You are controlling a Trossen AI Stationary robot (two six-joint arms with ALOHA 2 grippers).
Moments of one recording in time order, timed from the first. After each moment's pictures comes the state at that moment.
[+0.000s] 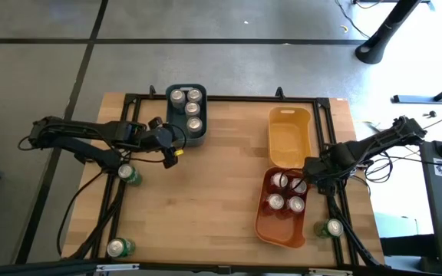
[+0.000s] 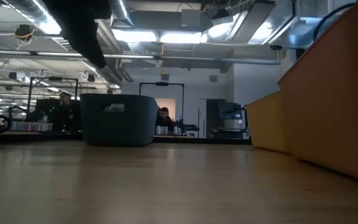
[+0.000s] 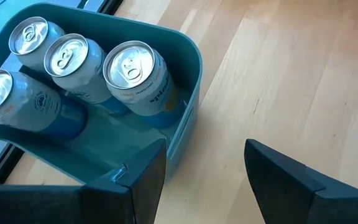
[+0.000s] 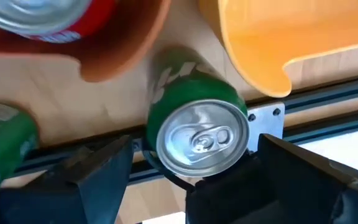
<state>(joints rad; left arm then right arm) -0.02 1.07 0.92 -0.81 -0.45 -0.28 0.40 1.06 0.92 -1.57 0.00 0.57</state>
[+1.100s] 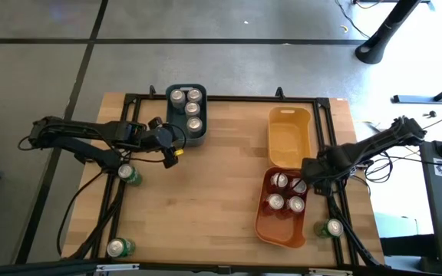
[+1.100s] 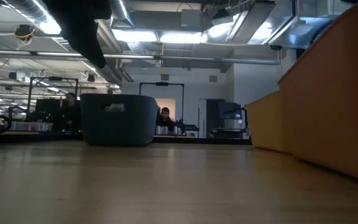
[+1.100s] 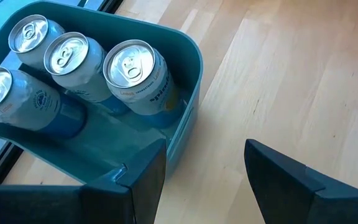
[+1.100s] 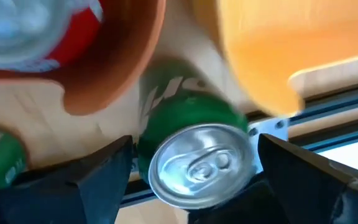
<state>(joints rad) -0.02 1.07 0.92 -0.81 -0.45 -0.29 0.40 1.06 0.84 -1.49 0.02 0.60</state>
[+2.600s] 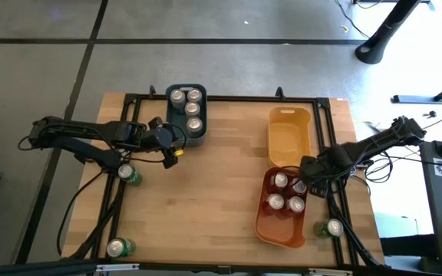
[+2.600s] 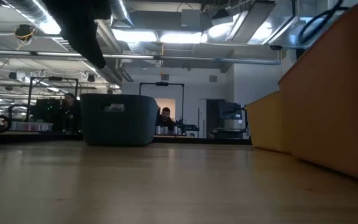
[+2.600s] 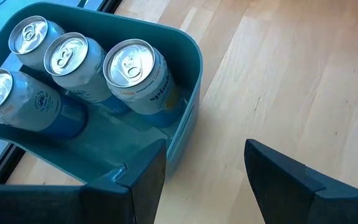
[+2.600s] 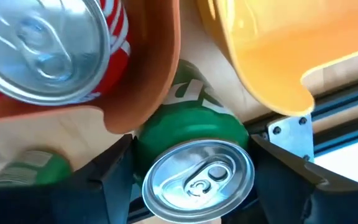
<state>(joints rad) -0.02 1.07 0.92 -0.82 -0.45 -0.28 0.40 1.08 0.91 -1.47 0.00 0.75</state>
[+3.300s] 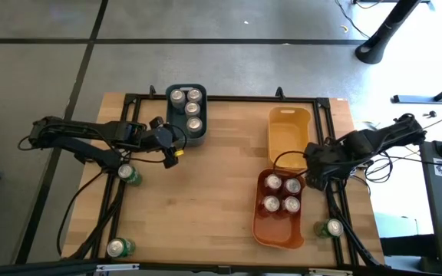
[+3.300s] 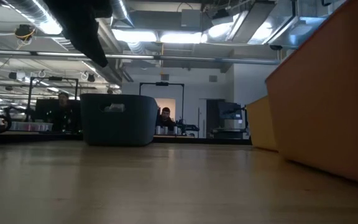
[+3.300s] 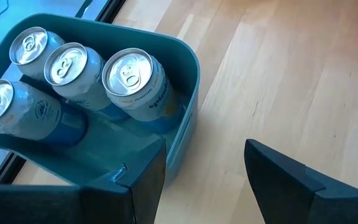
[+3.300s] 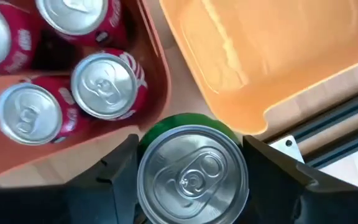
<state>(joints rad) -0.02 1.07 0.92 -0.79 -0.45 -0.25 0.40 1.07 1.19 -1.56 0.11 0.86</state>
